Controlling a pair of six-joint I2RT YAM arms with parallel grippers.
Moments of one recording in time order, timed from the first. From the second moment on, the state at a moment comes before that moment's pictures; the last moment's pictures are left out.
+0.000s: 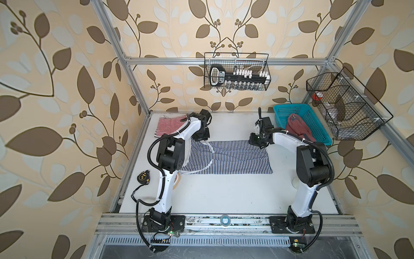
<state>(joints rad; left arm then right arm) -0.32 2.24 1.95 -1.05 -0.08 -0.53 0.20 1.94 1.37 -0.49 -0.17 0.34</state>
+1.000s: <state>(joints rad) -0.23 2.58 2.41 -1.21 -0.16 -0.45 0.21 2.08 1.51 -0.58 -0.22 0.29</state>
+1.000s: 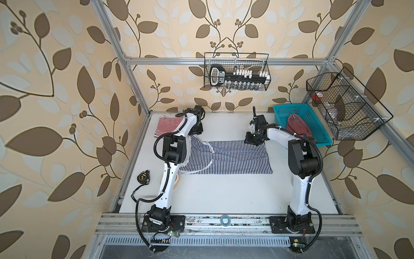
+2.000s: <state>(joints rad) -0.20 2.27 1.83 -0.90 -0.19 -0.62 0.15 2.07 1.43 -0.57 -0.23 0.31</state>
